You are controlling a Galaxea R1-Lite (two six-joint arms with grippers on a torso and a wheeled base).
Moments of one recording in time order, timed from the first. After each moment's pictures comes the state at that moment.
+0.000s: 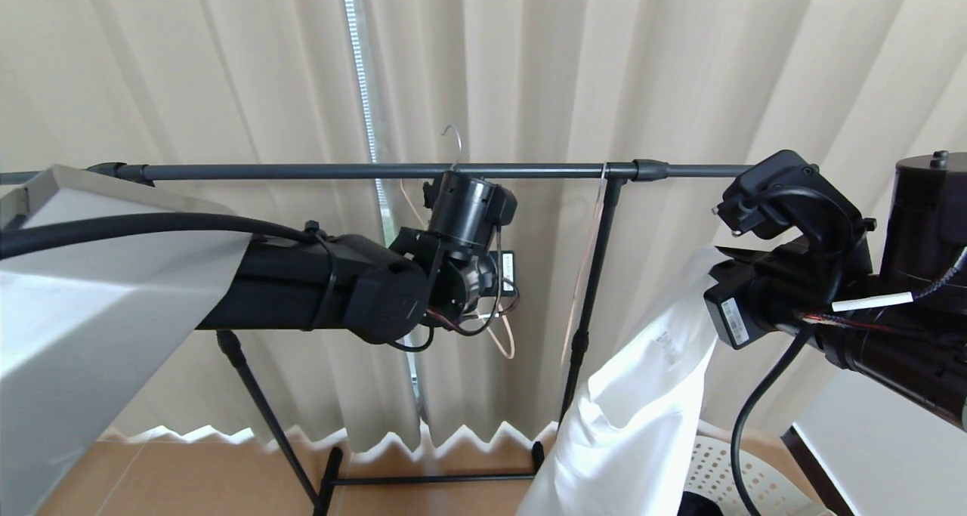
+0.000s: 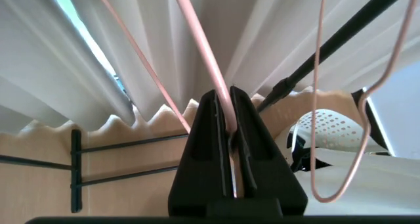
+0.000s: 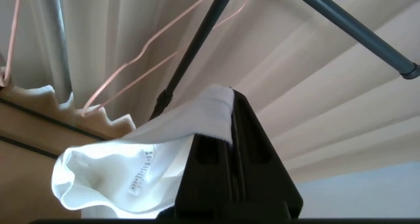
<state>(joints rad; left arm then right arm) -0.70 2.12 -1.50 -0.11 0.41 -0.33 0.64 1.45 -0.81 -0.32 -0.52 -0.28</state>
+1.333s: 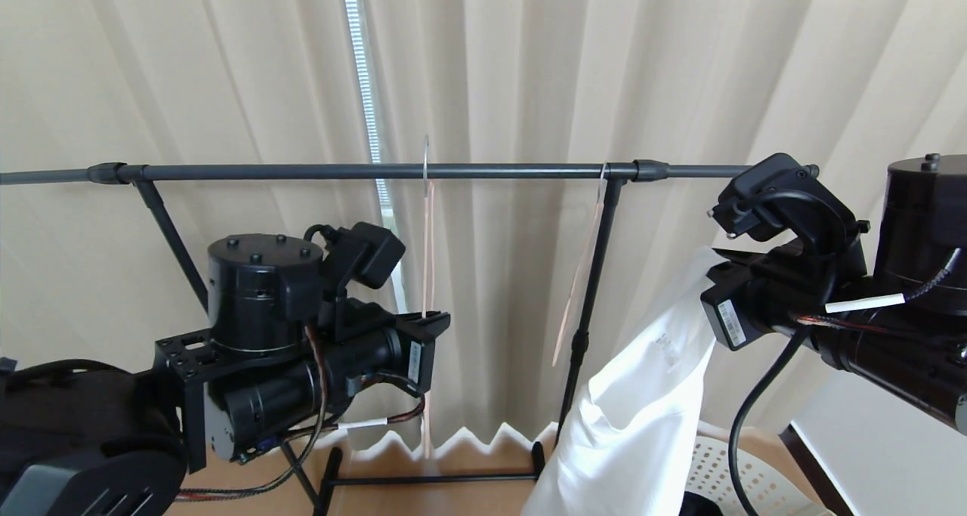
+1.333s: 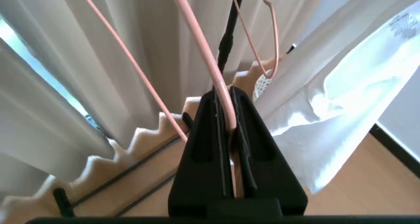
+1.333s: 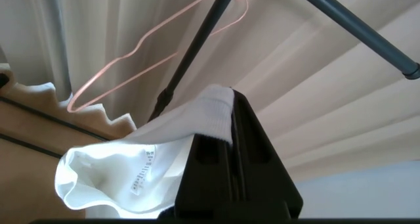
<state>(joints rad) -0.64 1.67 -0.68 -0.66 0.00 -0.04 0.64 1.46 -0.81 -0.32 -0.52 -0.28</state>
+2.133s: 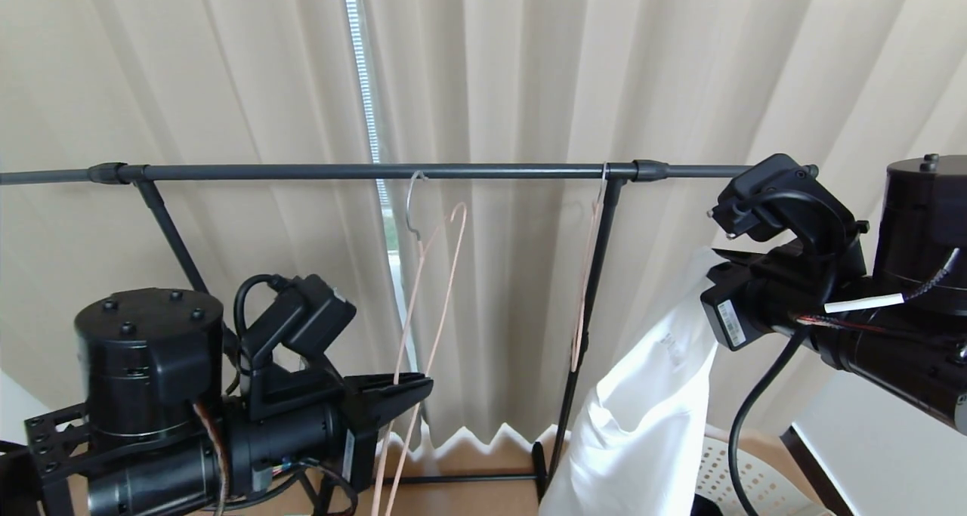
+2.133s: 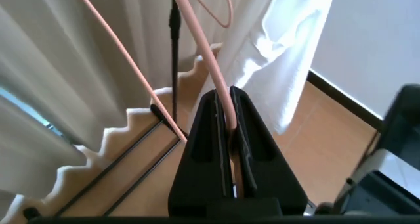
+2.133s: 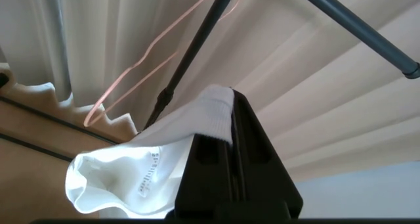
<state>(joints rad) -0.61 1.49 -0.45 -0.68 -0.27 0.01 0.64 1.46 -0.81 -0.32 -0.52 -0.28</state>
